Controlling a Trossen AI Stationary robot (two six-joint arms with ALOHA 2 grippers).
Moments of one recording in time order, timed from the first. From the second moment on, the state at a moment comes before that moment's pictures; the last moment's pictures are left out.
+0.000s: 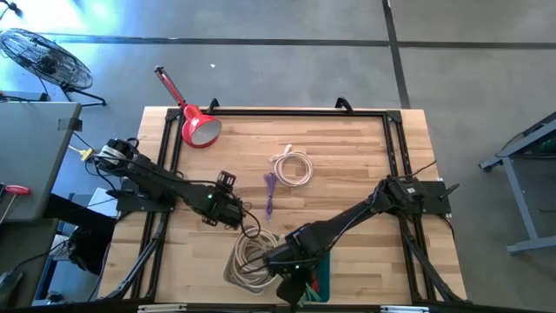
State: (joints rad) left arm -0.37 1.56 1.00 -1.04 -0.51 0.02; right arm 0.48 2.24 2.08 -1.07 -0.54 1.09
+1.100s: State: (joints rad) left arm -0.58 1.03 0.97 -1.10 -0.83 -0.14; right arm 0.12 2.23 2.08 -1.50 0.41 -0.16
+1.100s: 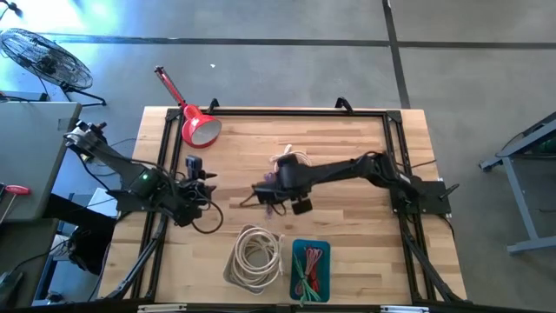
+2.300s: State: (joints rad) left arm -0.58 1.03 0.83 -1.01 -0.87 -0.21; right arm -0.25 2.19 1.82 -1.22 -0.31 -0.47
